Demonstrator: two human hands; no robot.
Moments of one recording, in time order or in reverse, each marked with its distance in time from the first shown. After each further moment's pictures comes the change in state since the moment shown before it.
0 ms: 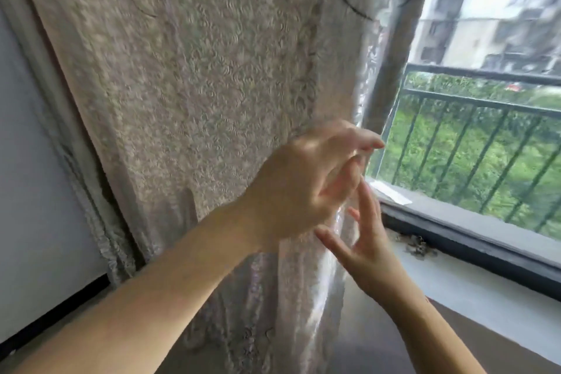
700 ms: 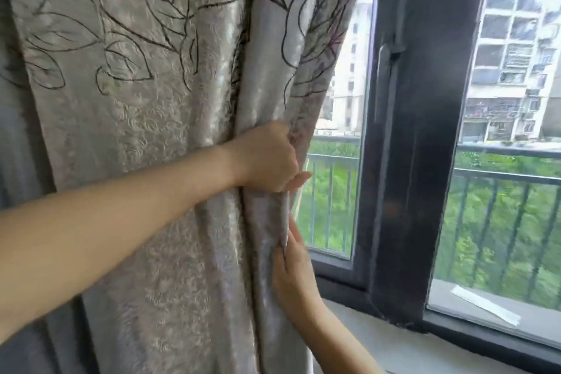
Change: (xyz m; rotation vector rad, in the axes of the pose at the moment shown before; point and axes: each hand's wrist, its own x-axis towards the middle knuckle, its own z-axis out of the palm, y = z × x) left_hand 0.118 -0.326 -0.190 1.127 -0.303 0.885; right_hand 0.269 -0.049 0.261 0.056 0.218 -0.146
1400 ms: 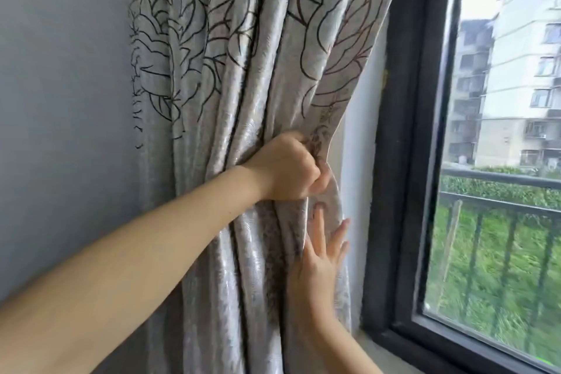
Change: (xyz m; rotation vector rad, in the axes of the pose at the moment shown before) left_hand -0.341 -0.157 0.167 0.105 0.076 -0.316; right_hand 0.179 0.040 0.401 -0.340 0.246 -0.139
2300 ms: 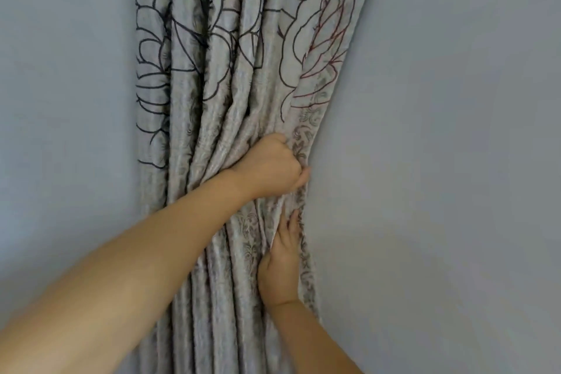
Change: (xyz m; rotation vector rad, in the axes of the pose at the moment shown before) left_hand -0.273 -0.224 0.163 0.209 -0.259 -0.075; right_hand 0.063 -0.120 0.393 0.267 -0.144 -0.092
